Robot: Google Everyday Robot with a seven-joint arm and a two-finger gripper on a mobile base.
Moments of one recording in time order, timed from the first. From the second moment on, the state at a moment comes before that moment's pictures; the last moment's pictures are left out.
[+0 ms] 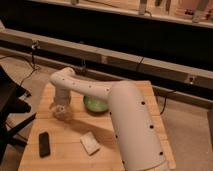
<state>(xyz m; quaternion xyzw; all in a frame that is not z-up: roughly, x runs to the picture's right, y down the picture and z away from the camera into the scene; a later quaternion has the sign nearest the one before) -0.256 0.135 0.885 -0.25 -0.34 -0.53 0.73</state>
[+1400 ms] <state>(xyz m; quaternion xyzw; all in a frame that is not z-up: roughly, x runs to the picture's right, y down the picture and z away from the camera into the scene) -0.258 0.137 0.883 -0.26 -0.36 -0.54 0.72</state>
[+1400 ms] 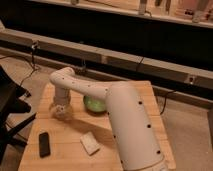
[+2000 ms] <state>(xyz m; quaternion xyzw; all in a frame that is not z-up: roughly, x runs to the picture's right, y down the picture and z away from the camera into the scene) -0.259 0.138 0.882 -0.27 -0.37 -0.54 0.71</state>
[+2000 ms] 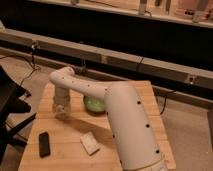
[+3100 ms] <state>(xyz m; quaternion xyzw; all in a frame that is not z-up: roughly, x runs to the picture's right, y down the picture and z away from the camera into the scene) -0.253 0.111 0.847 -0.25 -0.37 -0.54 0.71</state>
